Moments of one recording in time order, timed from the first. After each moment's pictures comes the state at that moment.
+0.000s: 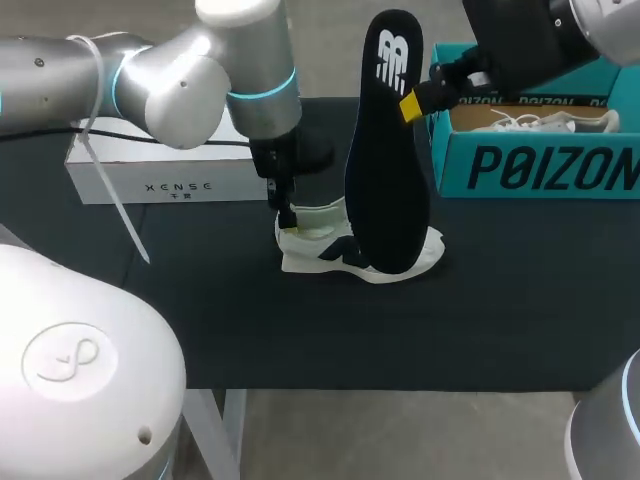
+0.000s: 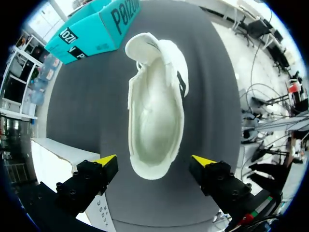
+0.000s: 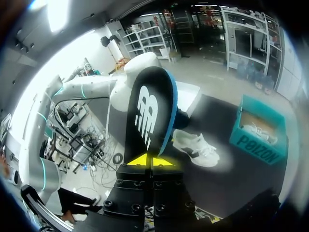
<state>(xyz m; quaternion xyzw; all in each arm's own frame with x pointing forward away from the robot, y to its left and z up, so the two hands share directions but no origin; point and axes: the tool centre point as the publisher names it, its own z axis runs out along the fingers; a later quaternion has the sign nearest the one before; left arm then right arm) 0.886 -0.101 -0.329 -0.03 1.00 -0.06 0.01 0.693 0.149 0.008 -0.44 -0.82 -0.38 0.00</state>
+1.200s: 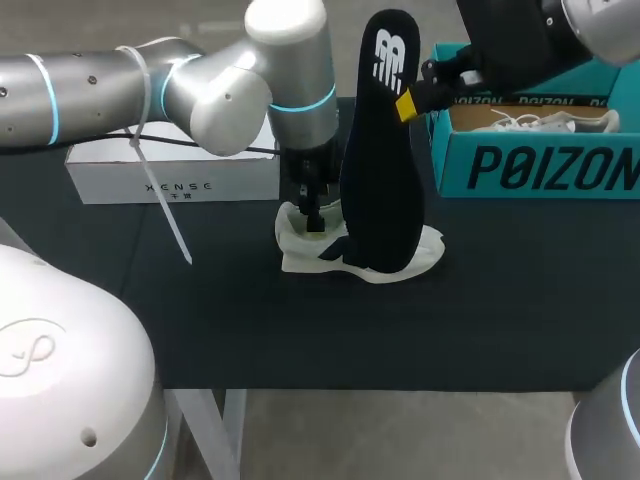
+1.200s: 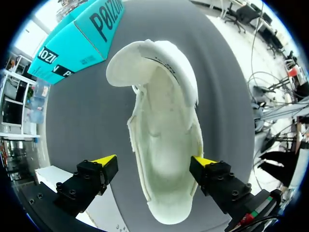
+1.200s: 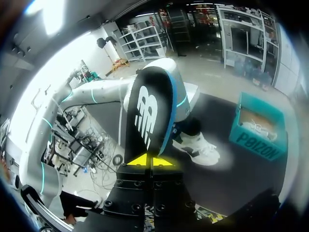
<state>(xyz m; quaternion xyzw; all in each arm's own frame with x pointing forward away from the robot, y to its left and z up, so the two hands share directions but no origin) 0.910 -0.153 -0.363 0.04 1.00 -0.05 0.03 0.693 0.153 0.008 -0.45 -0.81 -0.37 0.00</state>
